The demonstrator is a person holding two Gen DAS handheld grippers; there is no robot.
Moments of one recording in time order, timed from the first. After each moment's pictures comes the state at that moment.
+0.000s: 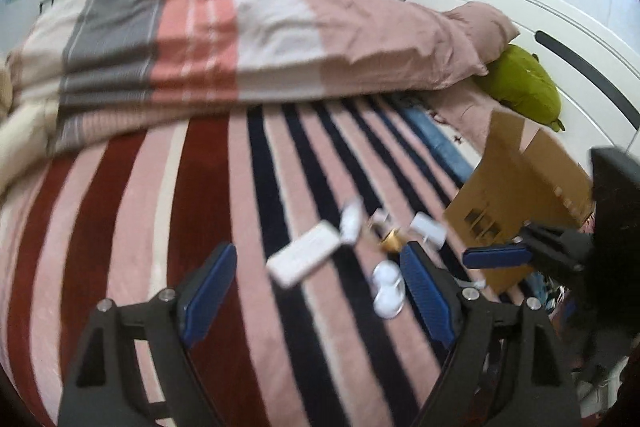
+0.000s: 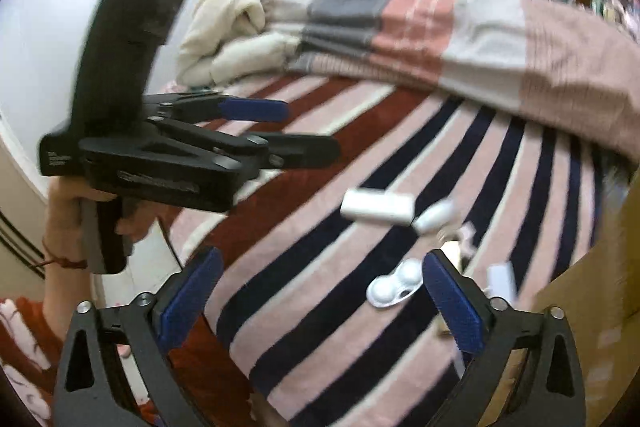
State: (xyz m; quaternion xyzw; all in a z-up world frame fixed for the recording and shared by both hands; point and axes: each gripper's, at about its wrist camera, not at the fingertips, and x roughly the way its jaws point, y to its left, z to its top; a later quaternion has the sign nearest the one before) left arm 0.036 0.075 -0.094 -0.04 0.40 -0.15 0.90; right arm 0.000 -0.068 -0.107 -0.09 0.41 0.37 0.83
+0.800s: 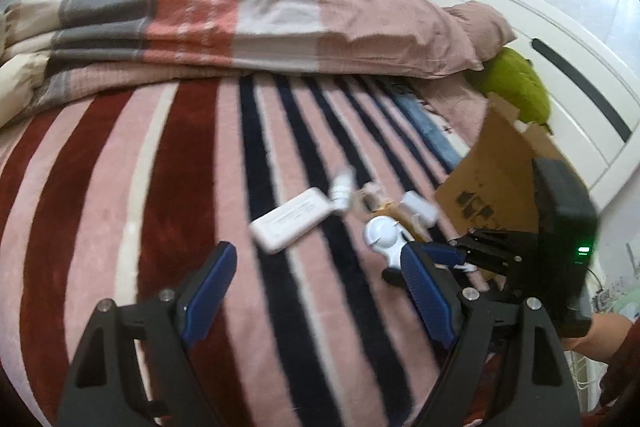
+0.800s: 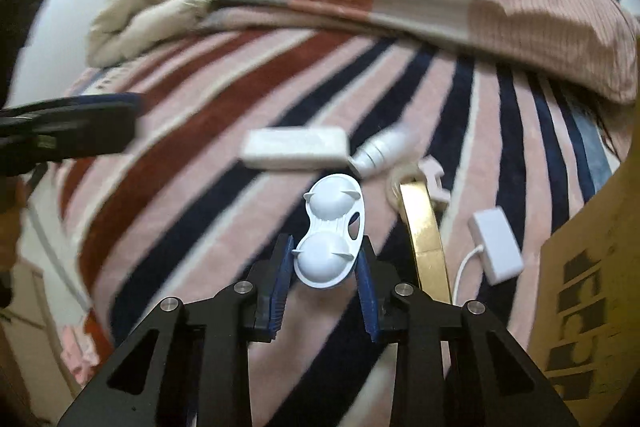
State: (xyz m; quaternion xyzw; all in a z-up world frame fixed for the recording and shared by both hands) left arm 0.029 0.071 -0.111 -0.09 0.41 -0.19 0.89; right arm 0.028 -0.080 -0.176 -0.11 0.43 0.27 0.86
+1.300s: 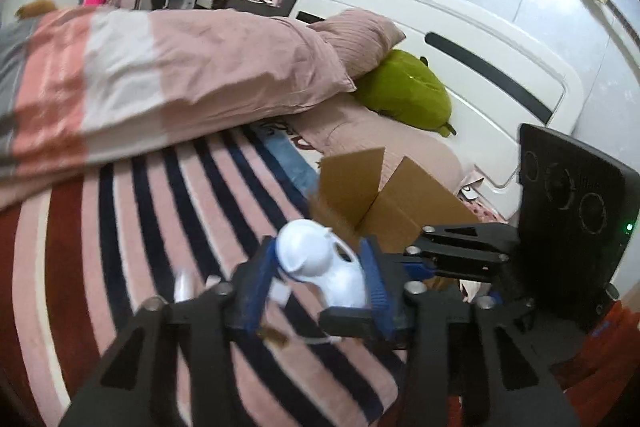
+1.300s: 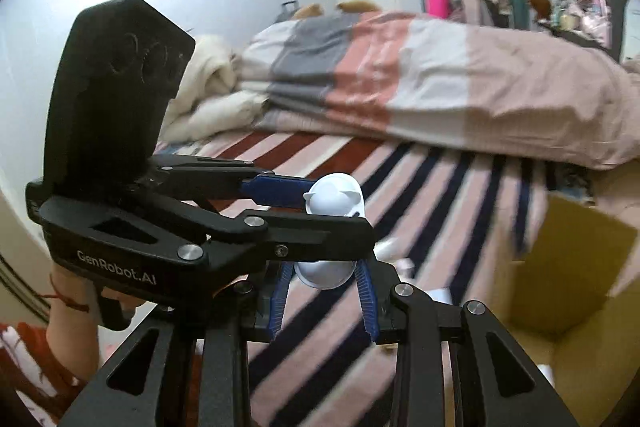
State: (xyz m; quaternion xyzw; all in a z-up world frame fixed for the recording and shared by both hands) left arm 0.063 -0.058 -0.012 -0.05 0.36 -0.35 0.86; right arm 0.012 -0.153 -0.041 -0.04 0.33 0.34 0.88
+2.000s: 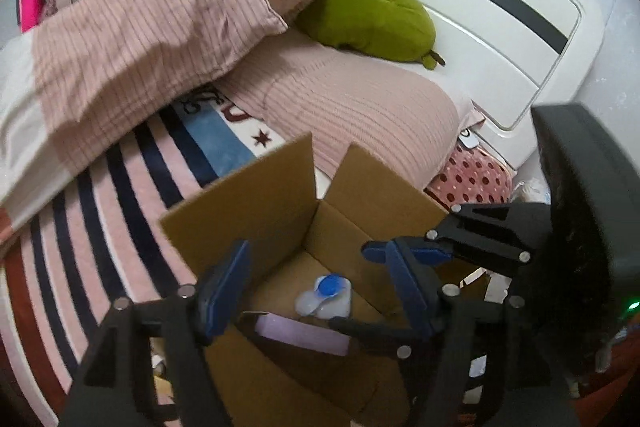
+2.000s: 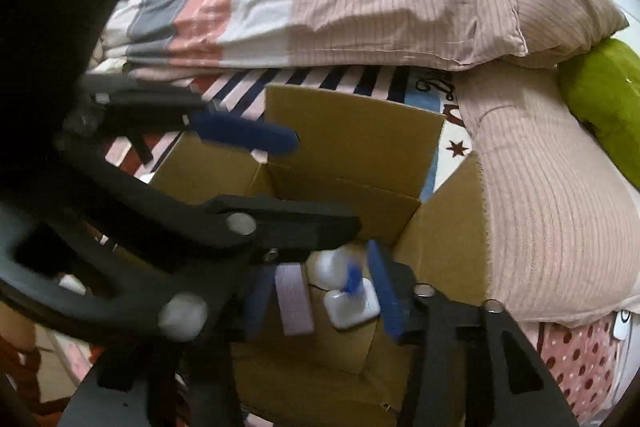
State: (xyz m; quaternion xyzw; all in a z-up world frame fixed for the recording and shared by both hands) left arm 0.115 -0.215 -0.021 0.06 0.44 -0.38 0.81; right arm 0.062 -0.298 -0.054 -0.08 0.46 0.16 0.87
